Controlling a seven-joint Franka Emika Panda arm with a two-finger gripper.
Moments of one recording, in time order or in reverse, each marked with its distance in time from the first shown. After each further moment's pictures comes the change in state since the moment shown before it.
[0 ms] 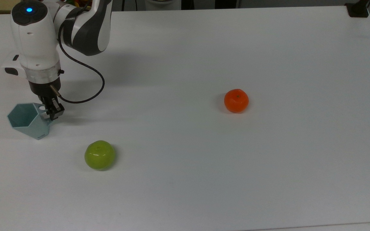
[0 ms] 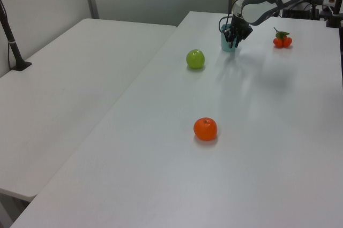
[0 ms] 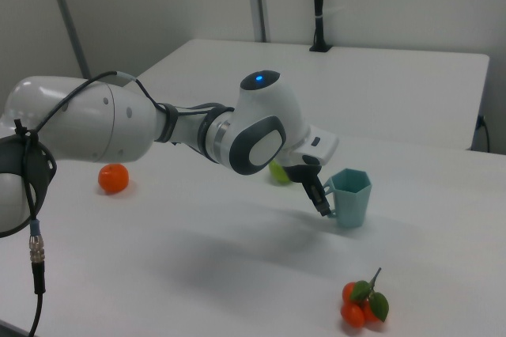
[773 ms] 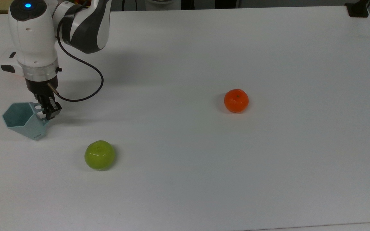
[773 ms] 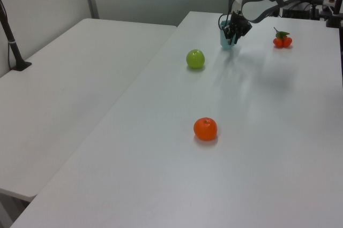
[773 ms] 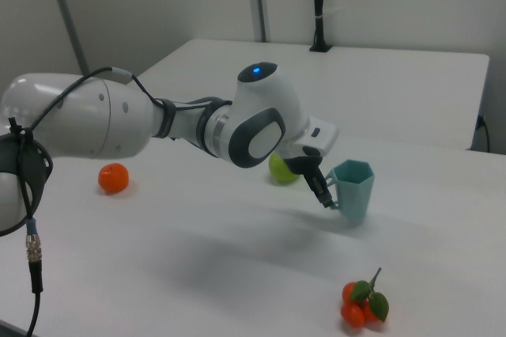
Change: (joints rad) arm 0.000 -0.013 0.000 0.016 -0.019 0.000 0.000
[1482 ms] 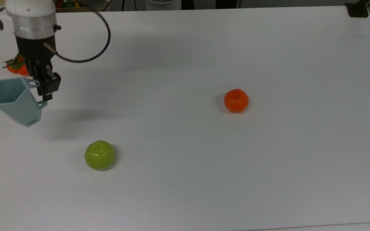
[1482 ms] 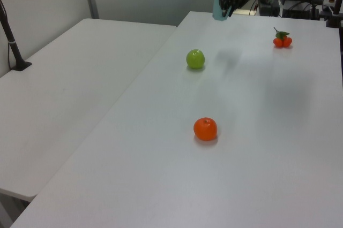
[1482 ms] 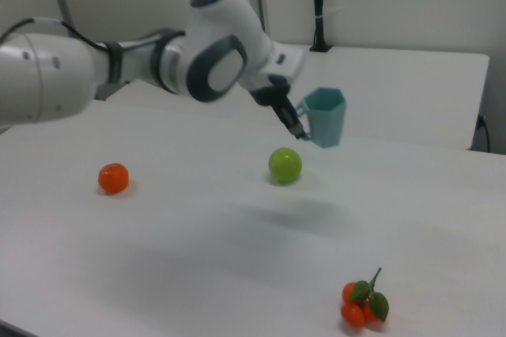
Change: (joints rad) arm 0.011 -0.223 0.075 0.010 0.000 -0.109 -0.002
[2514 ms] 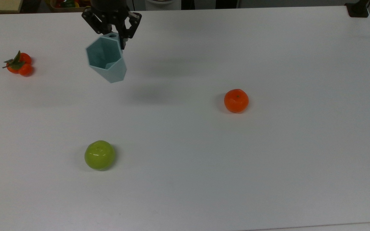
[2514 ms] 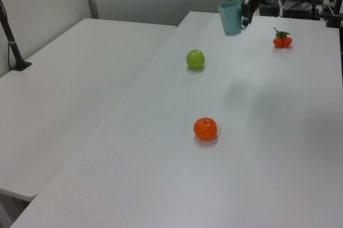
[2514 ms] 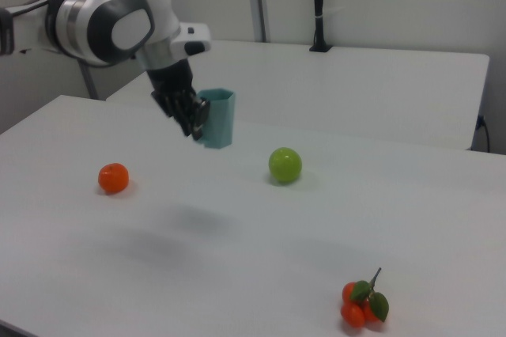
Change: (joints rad) arm 0.043 -0.320 0.166 -0.237 0.000 -0.366 -0.483
